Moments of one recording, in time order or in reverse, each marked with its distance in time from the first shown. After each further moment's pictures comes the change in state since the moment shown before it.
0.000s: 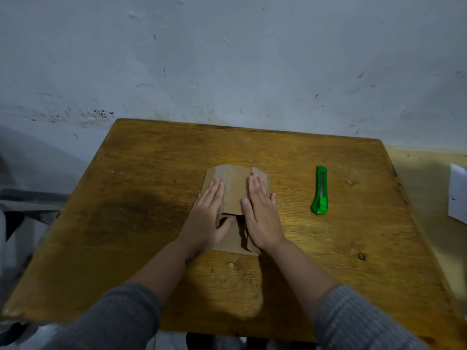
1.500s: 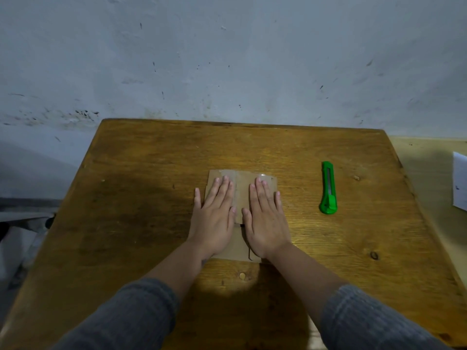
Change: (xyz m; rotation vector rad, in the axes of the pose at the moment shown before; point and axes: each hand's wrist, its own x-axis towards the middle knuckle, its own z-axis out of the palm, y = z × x) left_hand 0.020 0.000 0.001 0.288 -0.108 -0.057; right_hand 0.004 -0.006 0.015 -0.477 -0.065 0.063
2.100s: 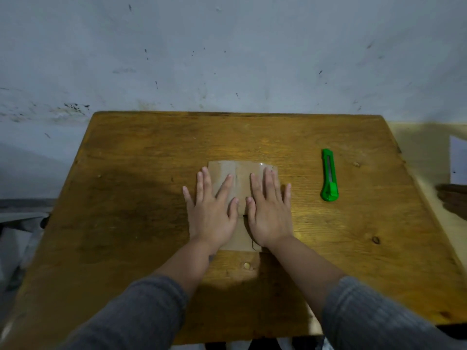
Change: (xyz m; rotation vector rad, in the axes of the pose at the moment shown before) left_hand -0.004 0.006 -0.001 0.018 0.008 -0.203; right_hand -0.002 -0.003 0.004 0.030 0.053 0.153
